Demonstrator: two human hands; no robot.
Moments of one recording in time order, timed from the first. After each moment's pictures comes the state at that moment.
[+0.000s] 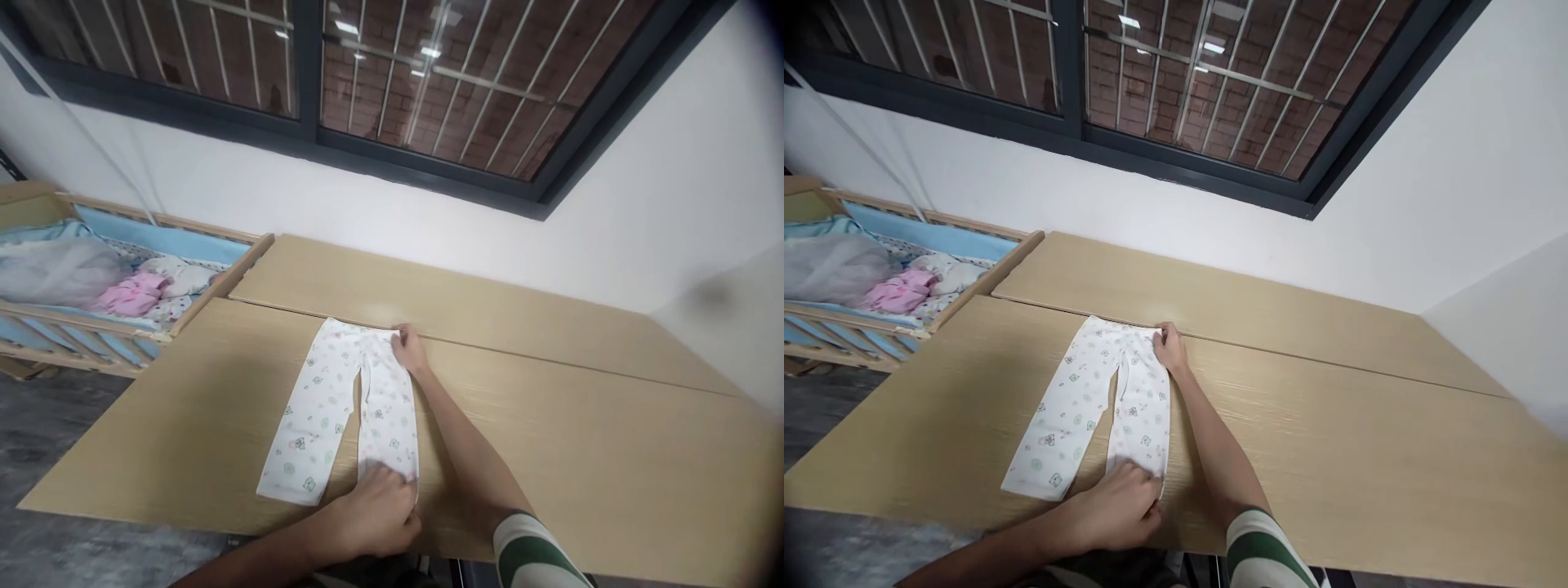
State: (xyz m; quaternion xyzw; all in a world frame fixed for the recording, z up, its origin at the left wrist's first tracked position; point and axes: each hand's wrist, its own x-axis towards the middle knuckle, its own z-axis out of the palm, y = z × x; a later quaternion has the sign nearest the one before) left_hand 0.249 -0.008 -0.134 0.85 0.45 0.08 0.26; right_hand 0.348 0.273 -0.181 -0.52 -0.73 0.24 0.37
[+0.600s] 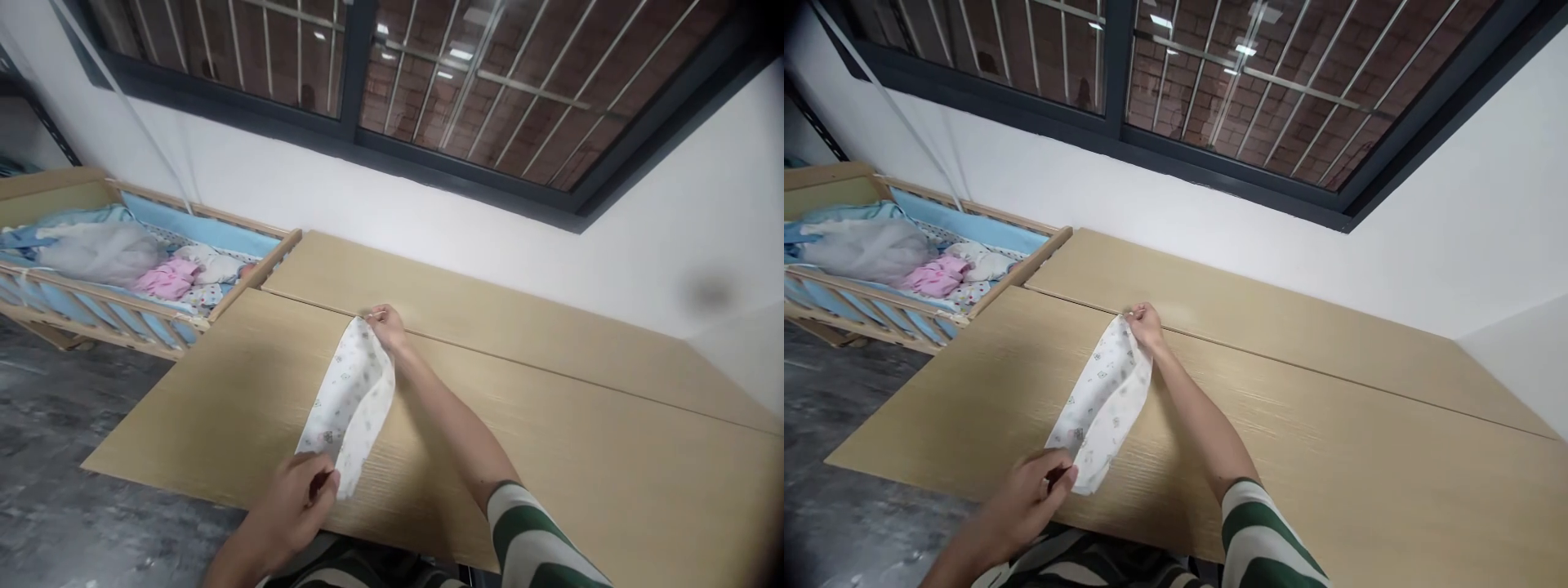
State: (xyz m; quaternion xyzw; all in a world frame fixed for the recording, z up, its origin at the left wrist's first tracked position) left_hand 0.103 -0.077 -0.105 0.61 0.63 0.30 0.38; right_hand 0.199 0.269 -0.148 -0.50 -0.70 0.39 0.33
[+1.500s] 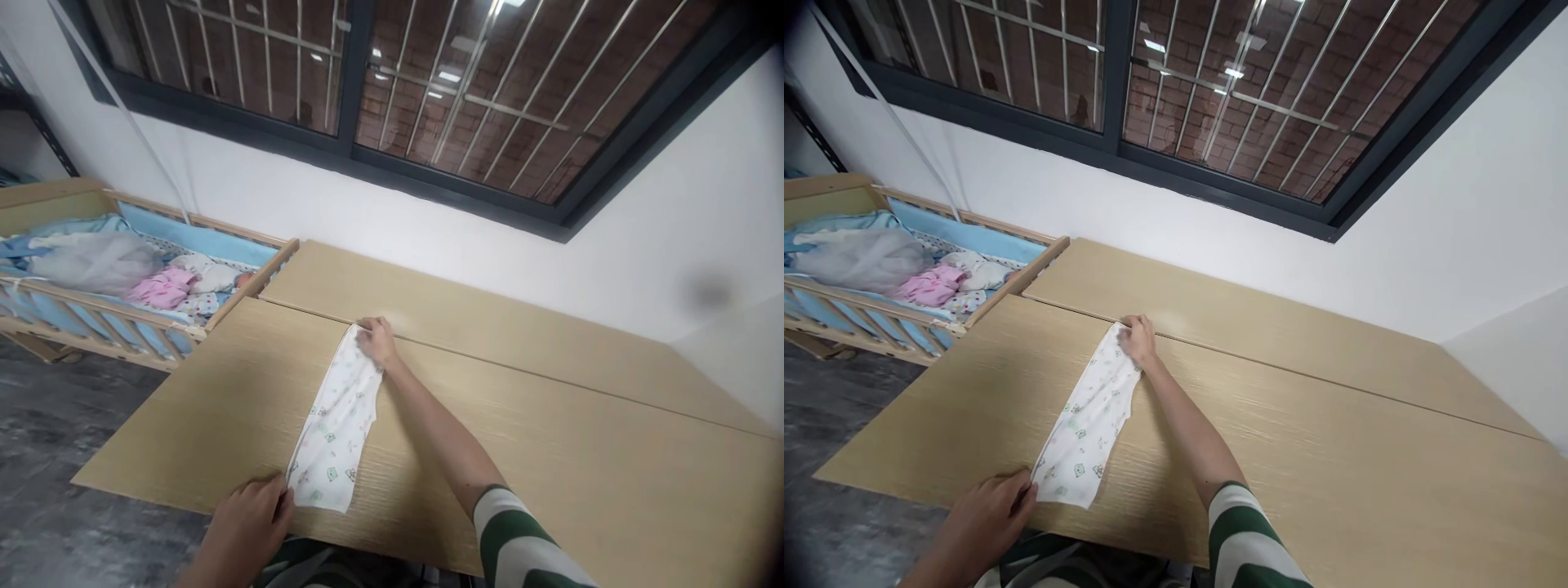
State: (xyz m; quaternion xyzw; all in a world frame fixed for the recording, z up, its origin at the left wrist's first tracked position) left_hand 0.066 -0.098 -0.155 0.61 0.75 0.02 0.26; right_hand 0.200 0.263 -0.165 -0.47 -0.80 0.22 0.30
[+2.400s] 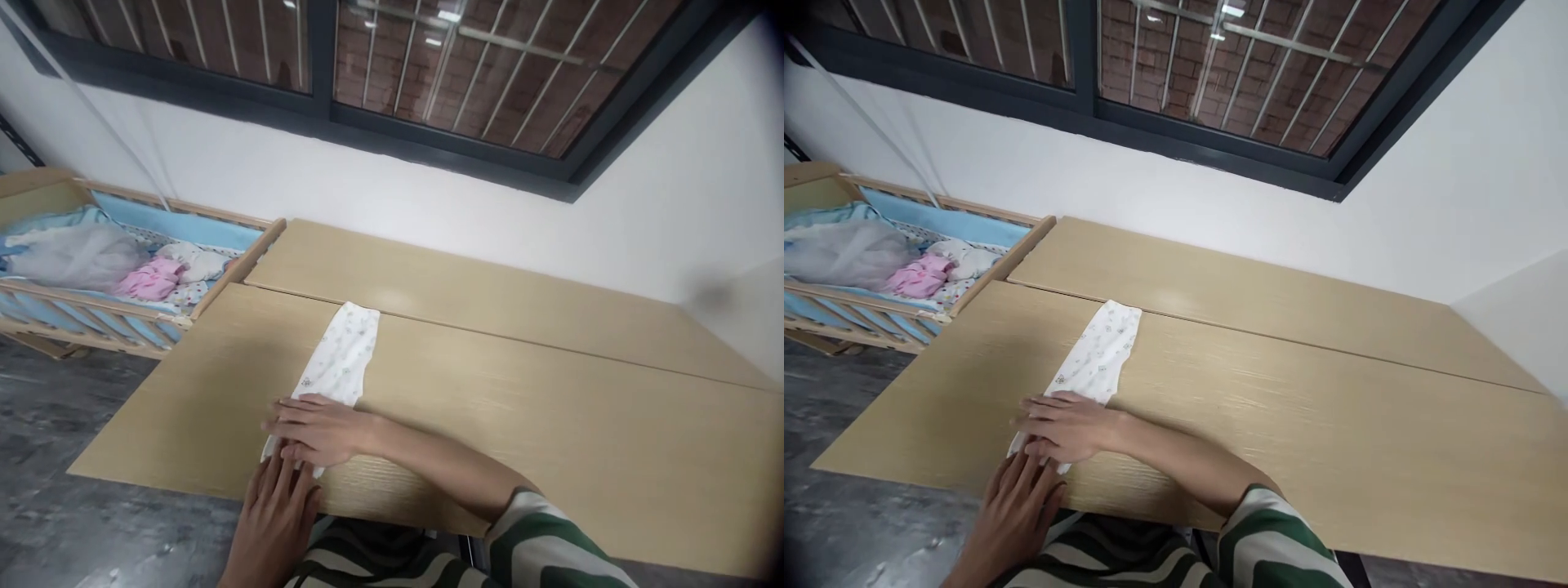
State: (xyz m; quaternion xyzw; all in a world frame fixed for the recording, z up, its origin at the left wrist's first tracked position) left_hand 0.127 -0.124 -0.181 0.68 0.73 0.11 0.01; right_hand 0.208 0.066 -0.144 0.04 -0.98 0.18 0.07
